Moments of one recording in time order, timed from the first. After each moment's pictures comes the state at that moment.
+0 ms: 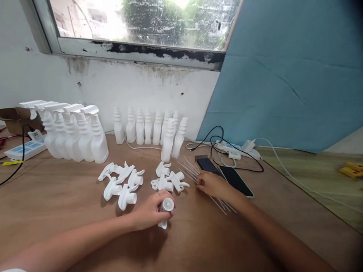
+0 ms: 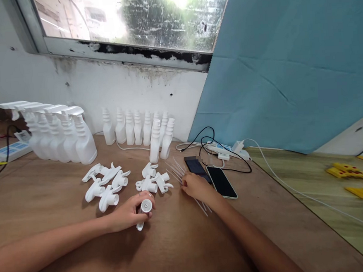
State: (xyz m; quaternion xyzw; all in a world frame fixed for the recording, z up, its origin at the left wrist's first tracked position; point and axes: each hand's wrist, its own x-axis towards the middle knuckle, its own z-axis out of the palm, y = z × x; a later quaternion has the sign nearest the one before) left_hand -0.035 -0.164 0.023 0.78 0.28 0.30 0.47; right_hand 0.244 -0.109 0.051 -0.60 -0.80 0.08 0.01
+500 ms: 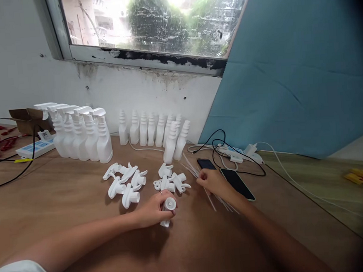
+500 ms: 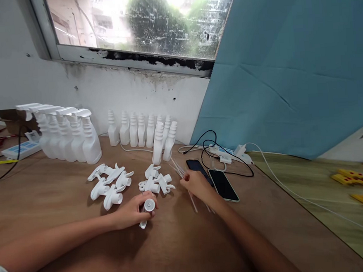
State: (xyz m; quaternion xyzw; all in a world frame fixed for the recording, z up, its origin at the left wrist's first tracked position) left_hand -0.036 -0.167 0.026 0.78 0.30 0.30 0.47; right_hand 0.222 -0.121 0.073 -0.66 -0.71 0.20 0.14
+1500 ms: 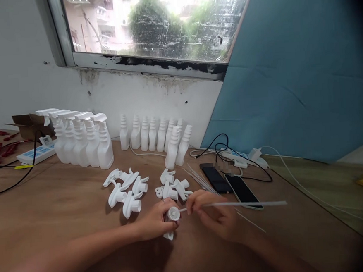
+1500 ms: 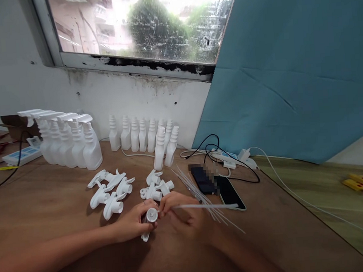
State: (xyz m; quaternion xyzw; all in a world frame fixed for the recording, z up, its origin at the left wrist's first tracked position) left_hand -0.034 -0.162 0.016 0.79 0.28 0.31 0.45; right_hand 0.178 -0.187 0.095 -0.18 -0.86 0.24 0.42
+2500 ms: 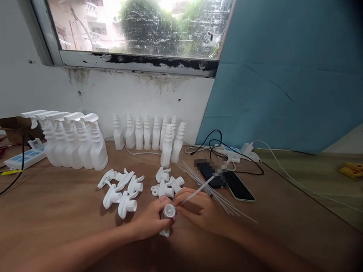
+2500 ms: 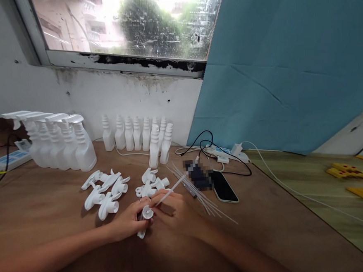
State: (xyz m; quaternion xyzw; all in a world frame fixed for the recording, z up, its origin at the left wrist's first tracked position) left_hand -0.032 -0.165 0.027 0.80 0.31 0.28 0.42; right_hand 0.170 -0.182 0.078 -0.26 -0.85 0.24 0.38
